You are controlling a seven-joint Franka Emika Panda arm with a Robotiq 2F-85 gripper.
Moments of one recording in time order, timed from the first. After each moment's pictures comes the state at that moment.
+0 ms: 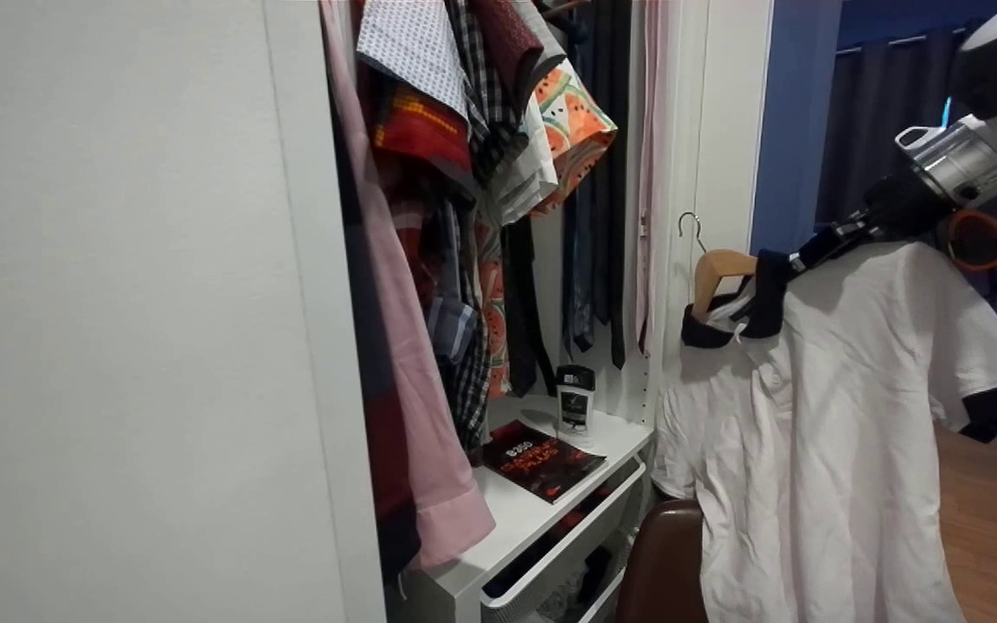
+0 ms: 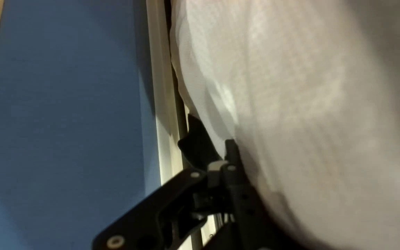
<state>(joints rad) 0.49 -0.60 -0.71 -2.77 0.61 3.06 -1.00</state>
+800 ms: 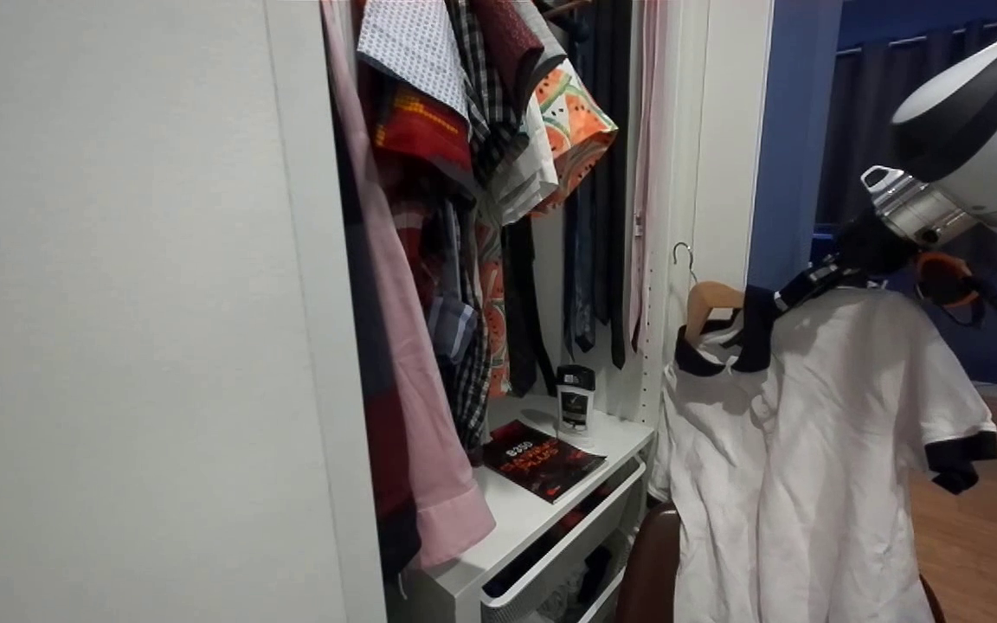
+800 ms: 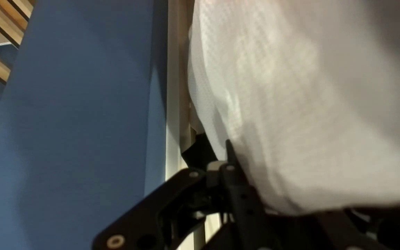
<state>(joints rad) 0.67 -0.44 -0.83 -2.76 0.62 3.21 -1.00</state>
